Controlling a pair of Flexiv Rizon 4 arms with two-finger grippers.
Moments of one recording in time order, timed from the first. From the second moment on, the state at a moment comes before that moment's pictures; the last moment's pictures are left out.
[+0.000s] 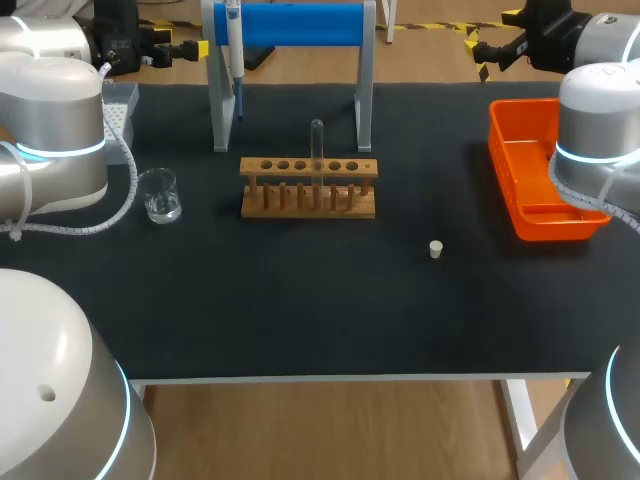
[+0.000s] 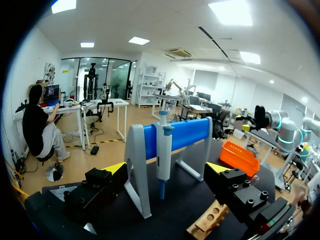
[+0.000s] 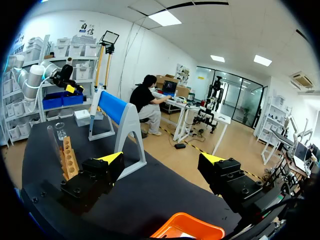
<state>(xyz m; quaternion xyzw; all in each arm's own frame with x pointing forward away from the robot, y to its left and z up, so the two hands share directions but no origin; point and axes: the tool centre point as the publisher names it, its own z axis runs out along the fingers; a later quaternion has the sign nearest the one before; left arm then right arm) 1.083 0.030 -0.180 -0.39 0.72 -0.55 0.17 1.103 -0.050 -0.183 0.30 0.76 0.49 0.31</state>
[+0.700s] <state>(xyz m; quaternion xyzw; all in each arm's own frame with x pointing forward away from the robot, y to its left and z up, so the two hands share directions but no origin) 1.083 0.030 -0.180 -0.39 0.72 -0.55 0.17 1.096 -0.038 -0.175 0.28 0.76 0.50 0.30</state>
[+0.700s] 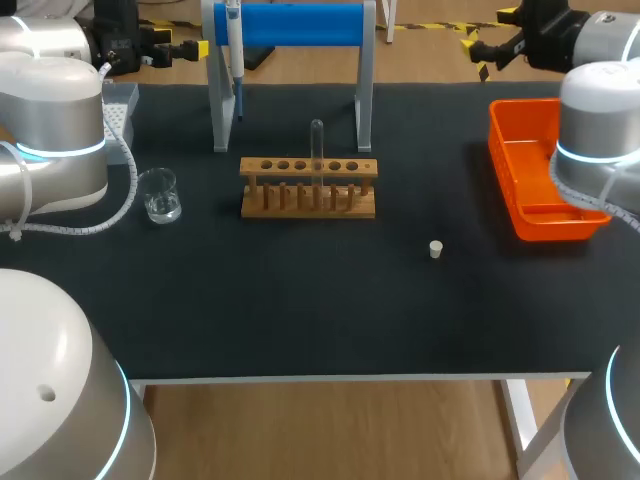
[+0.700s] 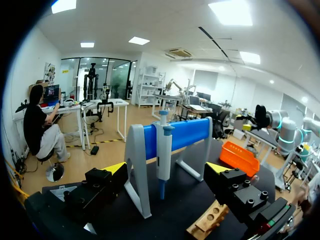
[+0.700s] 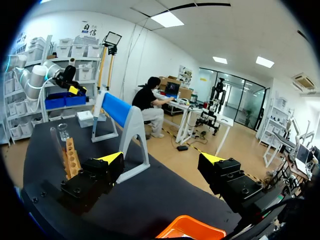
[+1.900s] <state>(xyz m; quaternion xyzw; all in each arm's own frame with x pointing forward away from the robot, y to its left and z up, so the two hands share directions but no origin) 1.083 0.030 -0.180 -0.39 0.72 -0.55 0.17 0.859 0.043 -0.236 0.14 0.76 0.62 0.11</state>
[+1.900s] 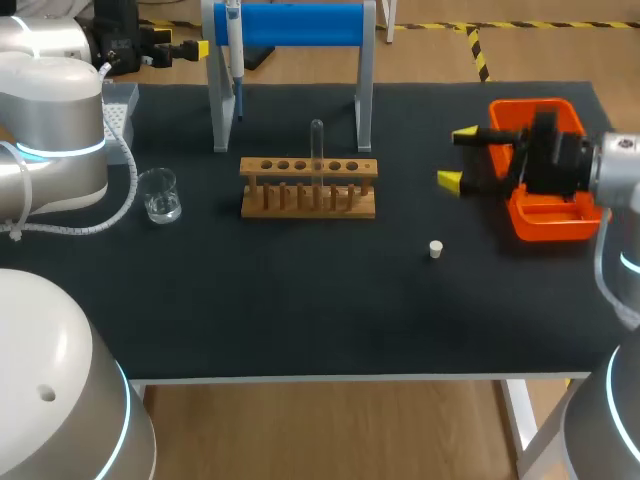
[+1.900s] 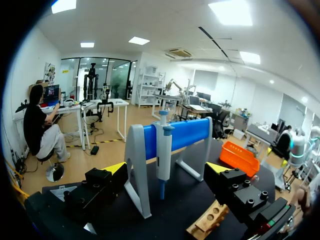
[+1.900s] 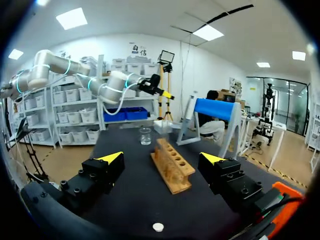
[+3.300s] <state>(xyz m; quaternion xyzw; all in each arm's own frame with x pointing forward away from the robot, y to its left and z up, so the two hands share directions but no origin) 0.931 -0.033 -0.216 -0.30 0.76 -0.54 0.17 0.837 0.050 -0.243 0.12 0.77 0.61 0.12</state>
